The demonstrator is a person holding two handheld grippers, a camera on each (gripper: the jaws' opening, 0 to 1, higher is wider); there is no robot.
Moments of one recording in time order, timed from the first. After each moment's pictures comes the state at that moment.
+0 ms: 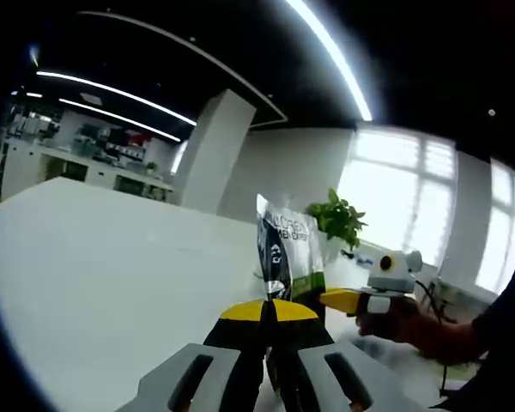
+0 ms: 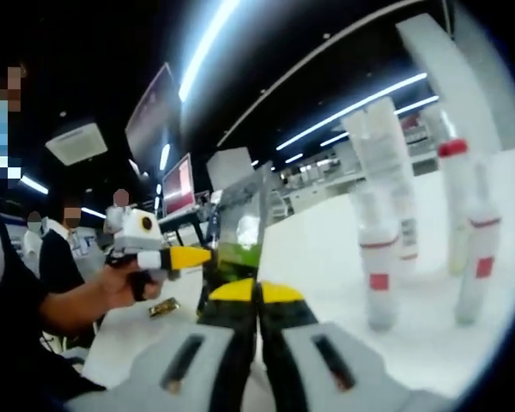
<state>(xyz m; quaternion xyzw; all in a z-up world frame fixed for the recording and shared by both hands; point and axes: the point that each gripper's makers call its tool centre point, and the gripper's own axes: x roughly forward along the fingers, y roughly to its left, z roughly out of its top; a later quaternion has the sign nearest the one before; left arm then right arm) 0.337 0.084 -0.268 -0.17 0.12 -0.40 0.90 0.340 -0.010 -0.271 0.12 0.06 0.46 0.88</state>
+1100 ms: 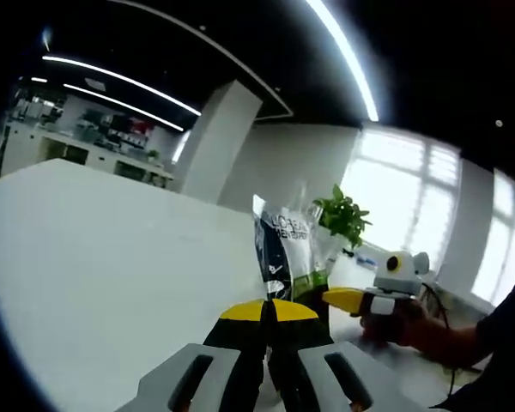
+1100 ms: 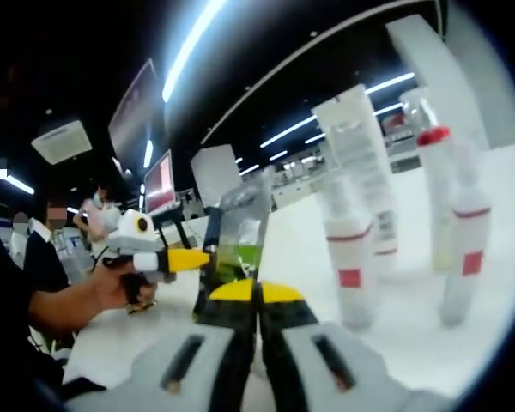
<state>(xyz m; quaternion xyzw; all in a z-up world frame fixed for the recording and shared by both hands) 0.359 0.068 -0.288 -0.18 0.15 -0.40 0.89 0.367 -0.027 -0.287 0.11 0.08 0.42 0.90</state>
